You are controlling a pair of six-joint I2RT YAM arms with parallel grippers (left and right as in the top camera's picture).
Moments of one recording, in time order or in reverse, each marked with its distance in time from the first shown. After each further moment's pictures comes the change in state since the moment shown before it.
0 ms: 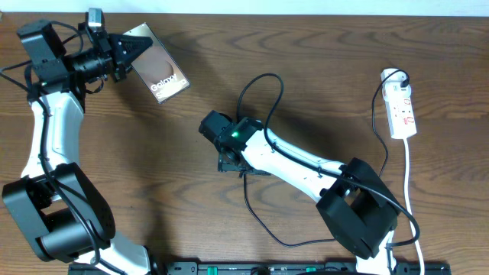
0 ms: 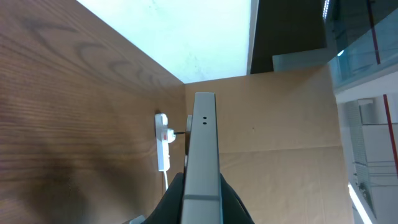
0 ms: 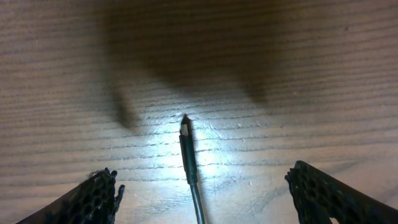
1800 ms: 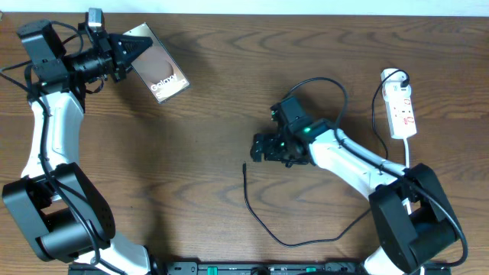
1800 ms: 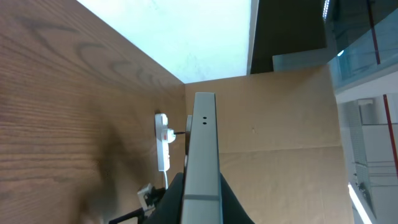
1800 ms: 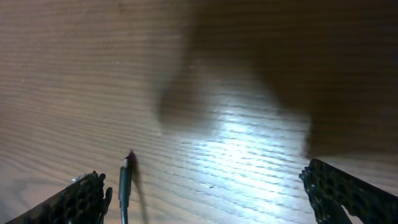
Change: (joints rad) left arm 0.000 0.000 0.000 0.000 0.000 0.000; right arm -0.319 -0.246 -0.442 0.456 -0.347 -0.397
